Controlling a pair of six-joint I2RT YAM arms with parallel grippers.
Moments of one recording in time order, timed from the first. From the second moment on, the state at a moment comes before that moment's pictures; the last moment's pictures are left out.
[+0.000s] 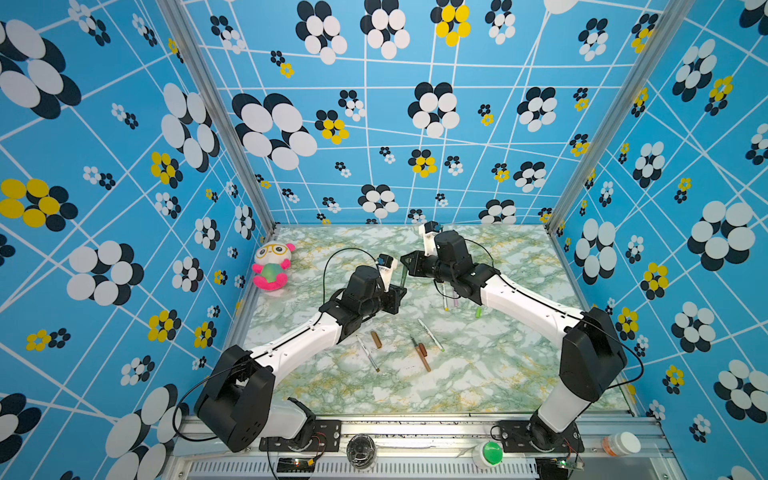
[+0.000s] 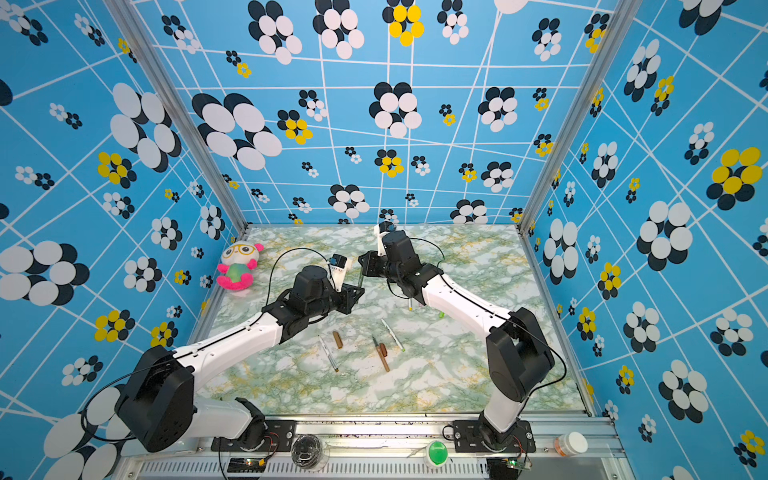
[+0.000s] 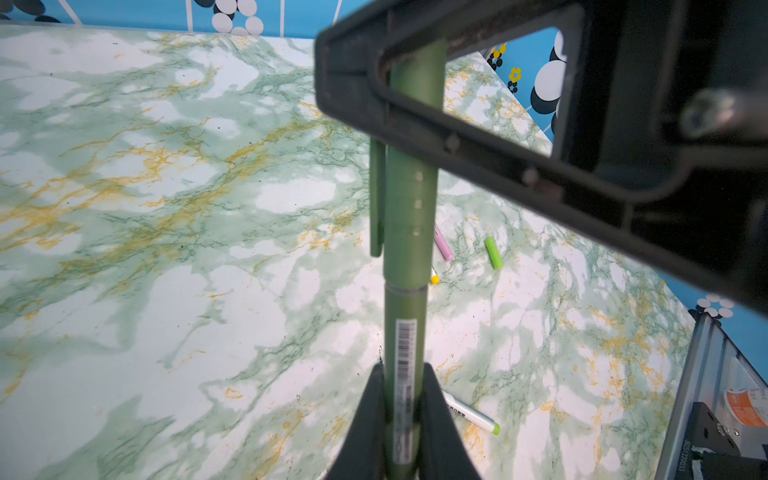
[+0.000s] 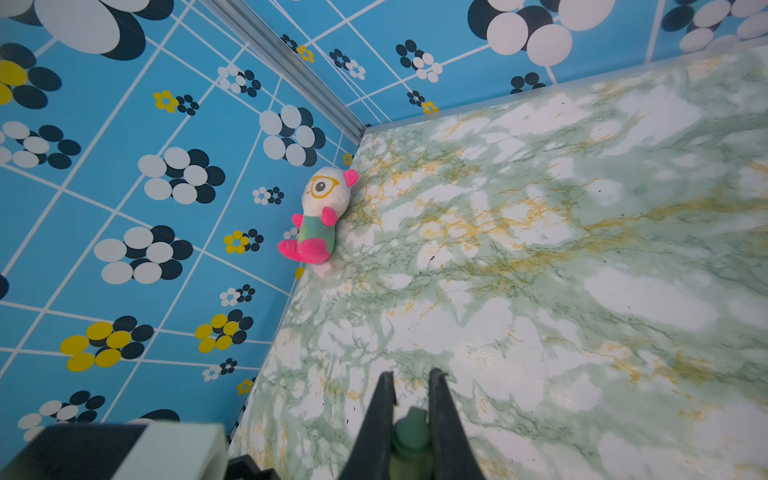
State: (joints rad) left arm -0.56 1.40 0.86 0.06 0.24 -0.33; right arm 0.66 1.71 1.33 -0.07 -0.16 0.62
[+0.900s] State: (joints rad) left arm -0.54 1.36 0.77 0.29 0.35 -0.49; right arm 0.62 1.71 1.53 -0.34 -0.26 0.57
